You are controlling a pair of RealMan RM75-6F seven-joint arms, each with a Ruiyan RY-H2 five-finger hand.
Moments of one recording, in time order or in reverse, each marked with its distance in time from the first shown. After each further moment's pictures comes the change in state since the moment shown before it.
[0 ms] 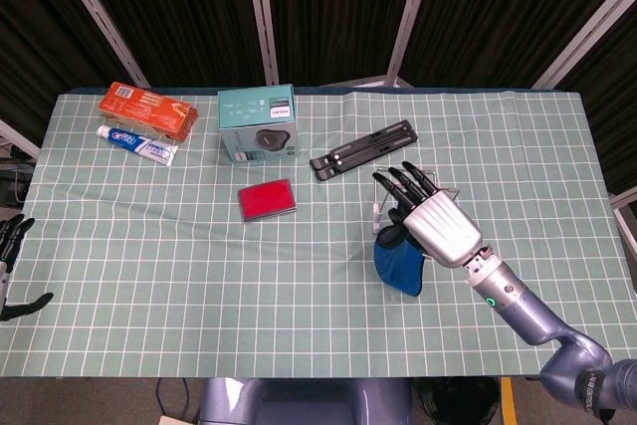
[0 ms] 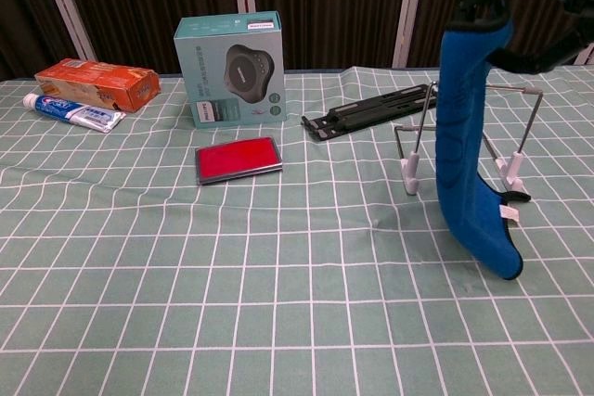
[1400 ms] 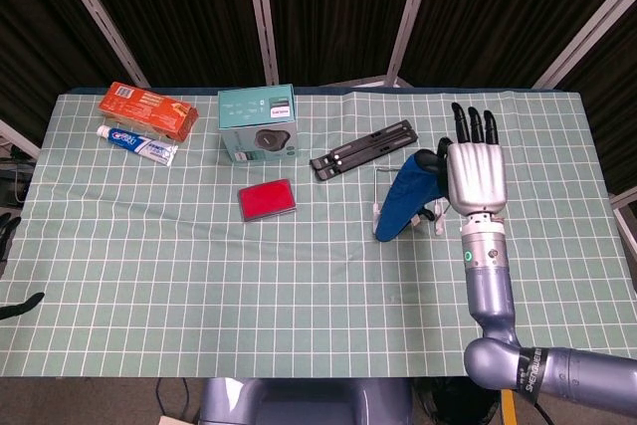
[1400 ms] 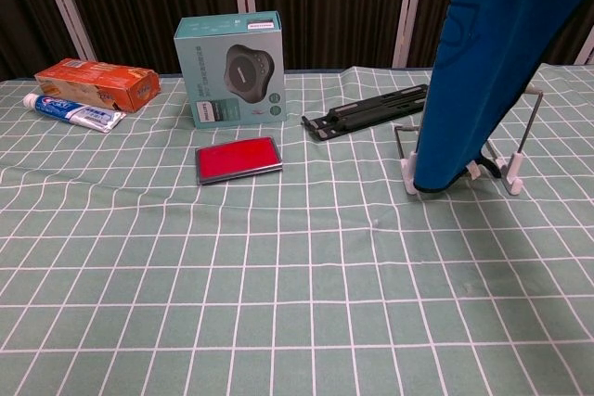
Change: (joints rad) left arm 0.015 0.028 -0.005 0.000 0.004 0.016 -0.057; right arm 0.083 -0.157 0.357 -0.259 0.929 0.243 -0.671
